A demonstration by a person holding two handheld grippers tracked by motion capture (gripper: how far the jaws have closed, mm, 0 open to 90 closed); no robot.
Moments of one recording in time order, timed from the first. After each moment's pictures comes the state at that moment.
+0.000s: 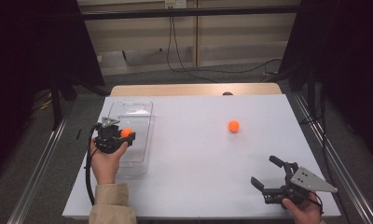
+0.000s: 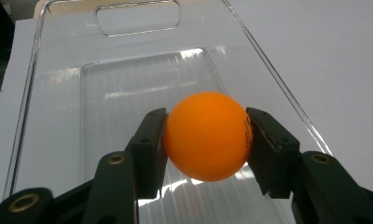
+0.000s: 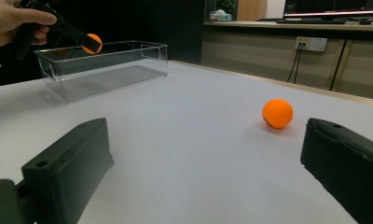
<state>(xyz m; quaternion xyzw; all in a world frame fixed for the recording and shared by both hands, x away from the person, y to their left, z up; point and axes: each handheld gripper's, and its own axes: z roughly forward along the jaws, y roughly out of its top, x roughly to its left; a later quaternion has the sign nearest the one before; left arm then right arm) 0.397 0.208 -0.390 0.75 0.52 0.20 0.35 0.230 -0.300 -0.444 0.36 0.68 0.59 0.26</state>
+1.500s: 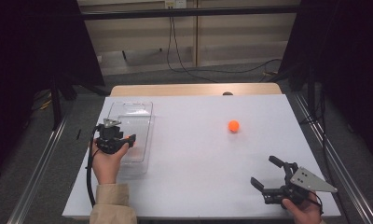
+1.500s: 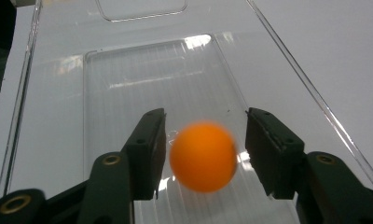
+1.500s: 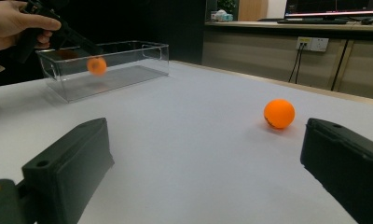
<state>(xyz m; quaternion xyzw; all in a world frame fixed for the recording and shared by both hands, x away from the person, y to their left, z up) 0.399 0.206 -0.397 0.76 0.53 0.20 0.33 0.230 -0.300 -0.444 0.35 0.68 0.59 0.26</state>
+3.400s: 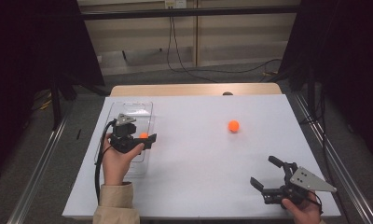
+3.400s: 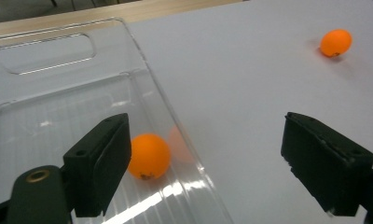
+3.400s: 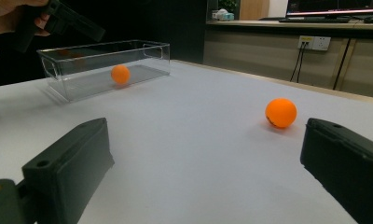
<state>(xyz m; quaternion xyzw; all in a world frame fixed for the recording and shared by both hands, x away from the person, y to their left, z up) 0.389 0.161 -0.371 0.78 0.46 0.16 0.40 0.231 -0.300 -0.445 0.35 0.68 0.59 0.26</state>
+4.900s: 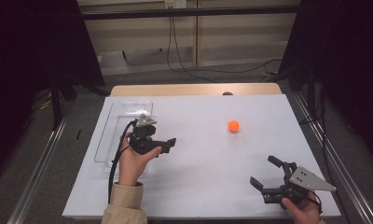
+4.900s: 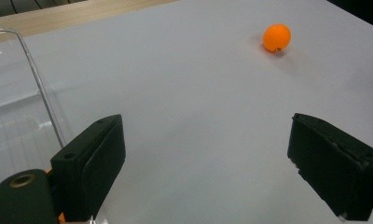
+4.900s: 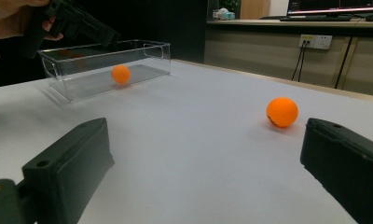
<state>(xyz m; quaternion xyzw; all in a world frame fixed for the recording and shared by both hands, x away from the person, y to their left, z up) 0.387 0.115 -0.376 0.81 0.40 0.11 0.42 0.232 -0.299 -0.446 0.35 0.68 0.59 0.26</state>
